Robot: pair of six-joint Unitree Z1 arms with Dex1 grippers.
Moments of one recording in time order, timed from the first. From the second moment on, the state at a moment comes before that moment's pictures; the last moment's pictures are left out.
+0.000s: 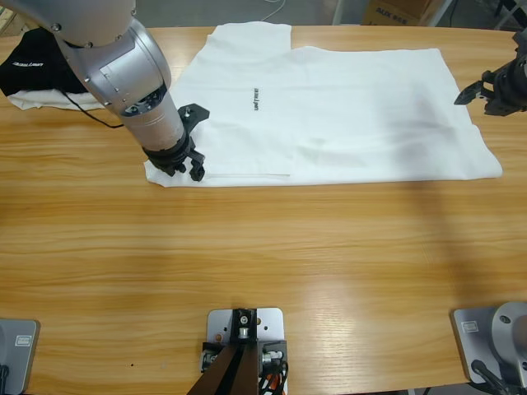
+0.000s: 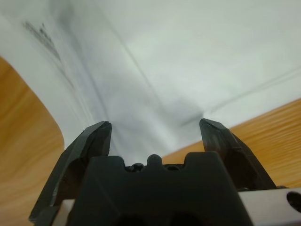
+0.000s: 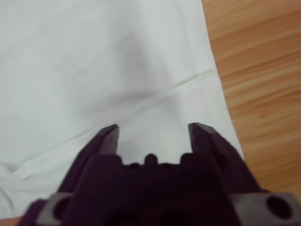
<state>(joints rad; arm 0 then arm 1) -0.82 2.14 -1.51 0.89 0.10 -0.26 0.01 1.69 -1.08 0.57 -0.03 0.34</state>
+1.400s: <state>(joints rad) -0.85 2.20 -1.60 0.79 0.13 -0.29 0.07 1.63 -0.99 0.58 -0.04 0.35</state>
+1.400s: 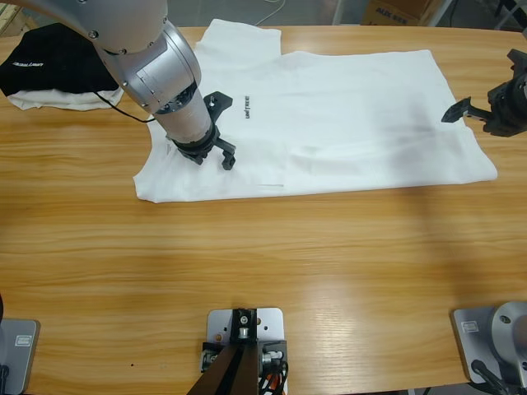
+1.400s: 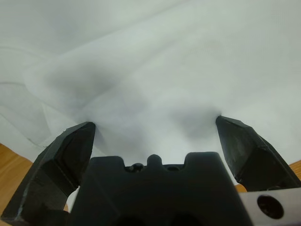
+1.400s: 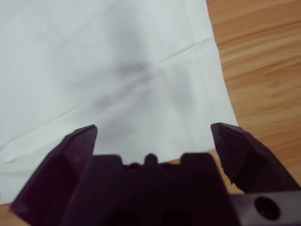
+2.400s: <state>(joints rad) -1.06 1.96 -1.14 0.69 0.13 -0.35 0.13 1.61 -0.96 0.62 0.01 0.42</state>
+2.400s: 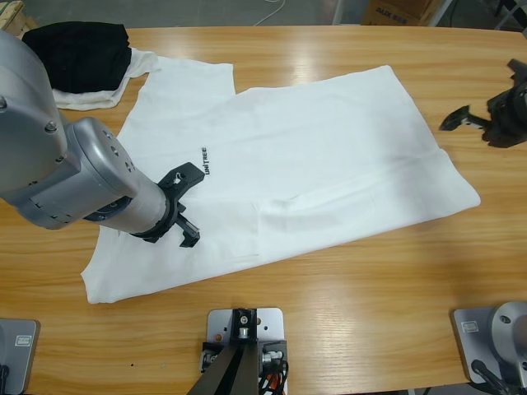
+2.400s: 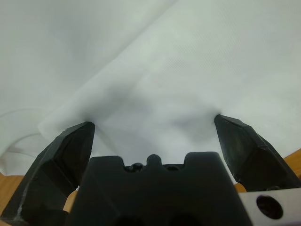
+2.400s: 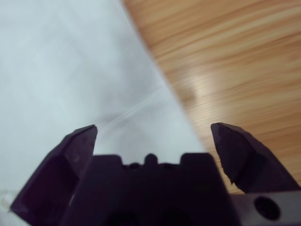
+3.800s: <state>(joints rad) -1.08 1.91 -1.07 0.70 0.13 -0.35 0.60 1.77 -0.85 0.85 -0.07 1.14</state>
